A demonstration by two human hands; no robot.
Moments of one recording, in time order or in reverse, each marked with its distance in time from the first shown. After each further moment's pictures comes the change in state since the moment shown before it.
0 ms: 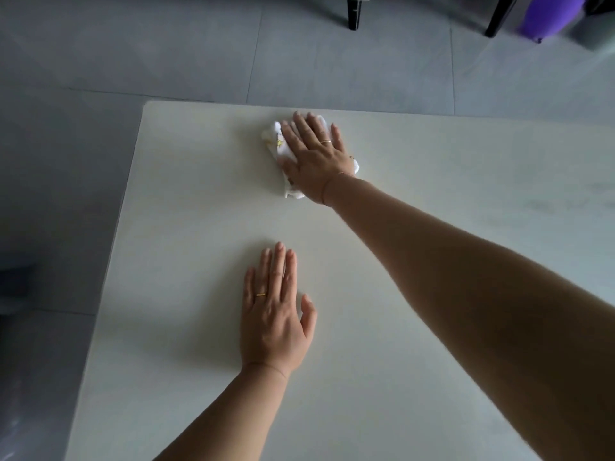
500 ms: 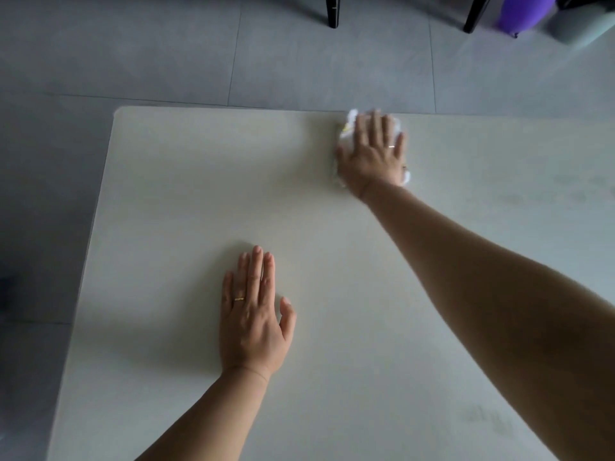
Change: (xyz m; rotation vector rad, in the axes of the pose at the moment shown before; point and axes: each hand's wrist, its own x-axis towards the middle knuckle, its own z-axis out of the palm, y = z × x) left_hand 0.000 0.001 -0.001 0.026 -0.004 0.007; right_hand -0.032 0.090 -0.011 0.079 0.102 0.467
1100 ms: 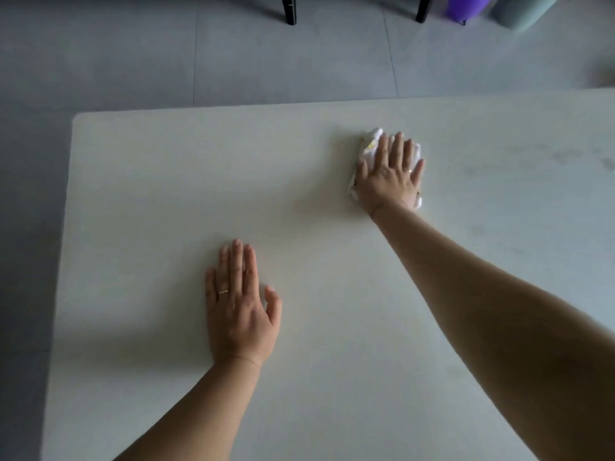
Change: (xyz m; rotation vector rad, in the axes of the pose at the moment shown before) left_hand 0.002 -0.001 0.004 -0.008 -0.009 0.008; right_hand -0.061 0.060 -0.001 0.020 0.043 0.275
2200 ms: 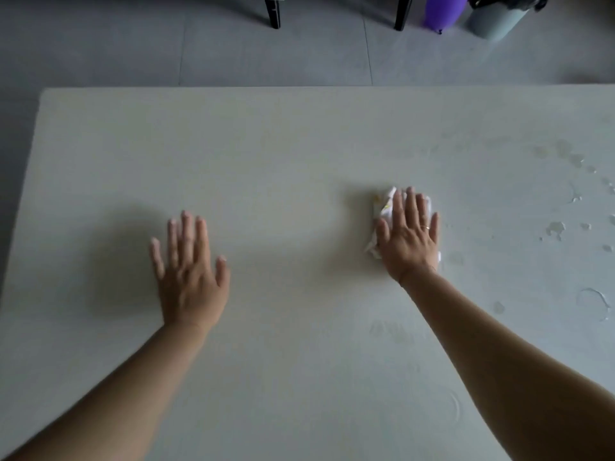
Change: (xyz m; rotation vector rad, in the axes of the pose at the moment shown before) left_hand -0.026 0.028 -0.010 0.065 0.060 -0.061; right_hand -0.100 0.167 -0.007 -0.079 -0.050 -0.076
